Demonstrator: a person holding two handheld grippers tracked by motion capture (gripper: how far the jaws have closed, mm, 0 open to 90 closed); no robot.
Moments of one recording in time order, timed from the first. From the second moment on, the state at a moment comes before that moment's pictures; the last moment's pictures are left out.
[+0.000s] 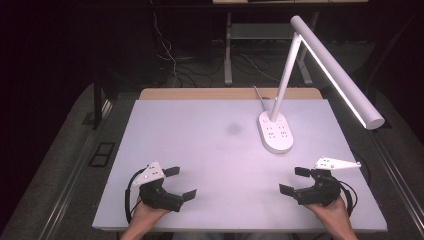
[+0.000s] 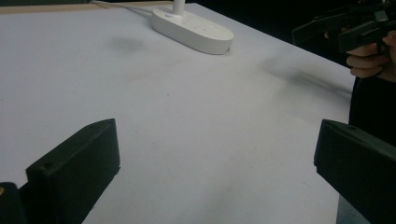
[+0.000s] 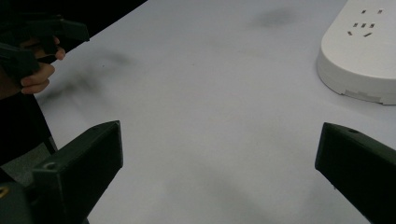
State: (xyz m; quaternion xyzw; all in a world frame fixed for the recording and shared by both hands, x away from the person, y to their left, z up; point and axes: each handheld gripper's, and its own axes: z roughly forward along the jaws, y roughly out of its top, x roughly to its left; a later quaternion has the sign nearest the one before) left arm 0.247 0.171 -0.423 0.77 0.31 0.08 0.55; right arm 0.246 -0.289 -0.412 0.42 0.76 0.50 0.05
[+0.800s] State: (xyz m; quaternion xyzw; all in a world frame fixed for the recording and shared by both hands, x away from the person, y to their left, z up) left arm 0.246 0.169 -0.424 0.77 0.30 0.08 0.55; right arm 0.248 -0.289 -0.410 0.43 0.76 0.49 0.04
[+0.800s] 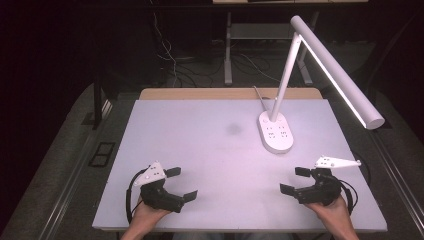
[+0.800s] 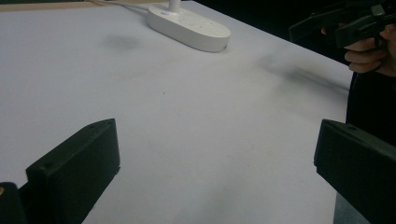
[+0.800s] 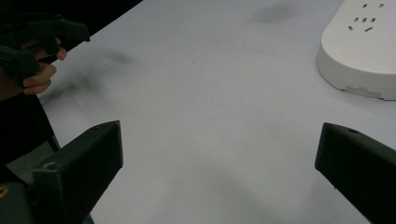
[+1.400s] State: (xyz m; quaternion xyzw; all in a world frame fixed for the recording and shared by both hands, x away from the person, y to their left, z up) left arm 0.244 0.169 -0.424 0.77 0.31 0.08 0.55; right arm 0.261 -0.292 -0.394 0.42 0.77 0.48 0.04
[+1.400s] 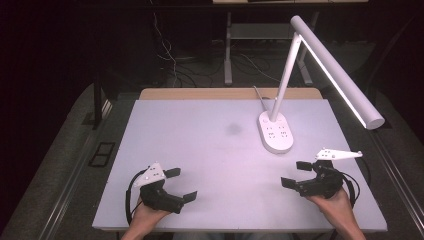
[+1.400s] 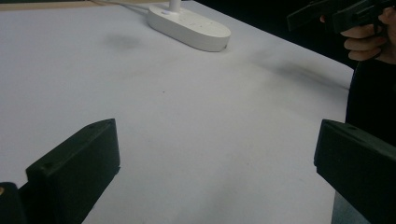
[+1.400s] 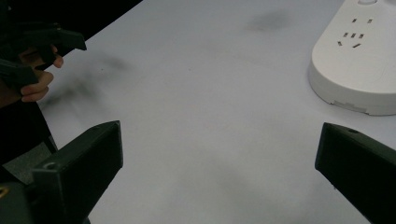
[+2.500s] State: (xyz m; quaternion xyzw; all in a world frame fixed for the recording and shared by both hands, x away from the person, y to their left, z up) left arm 0.244 0.170 -0.424 0.77 0.31 0.08 0.55; right arm 0.305 -0.295 -0.367 0.42 0.79 0.46 0.05
